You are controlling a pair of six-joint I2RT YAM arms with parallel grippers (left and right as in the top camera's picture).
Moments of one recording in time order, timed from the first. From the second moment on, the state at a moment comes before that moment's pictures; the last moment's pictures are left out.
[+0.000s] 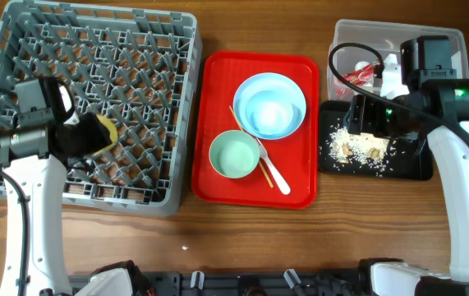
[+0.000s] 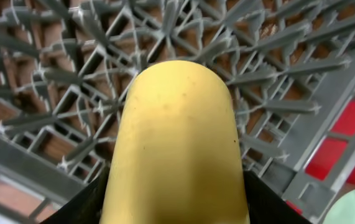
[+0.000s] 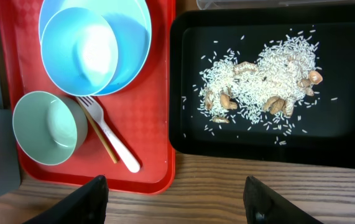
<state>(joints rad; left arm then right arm) 0.24 1.32 1.15 -0.99 0.03 -0.27 0.02 1.43 1.48 -1.32 -0.15 0.15</state>
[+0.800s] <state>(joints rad) 0.24 1.53 1.15 -0.96 0.01 -0.26 0.02 1.43 1.48 -1.32 -0.15 0.14</state>
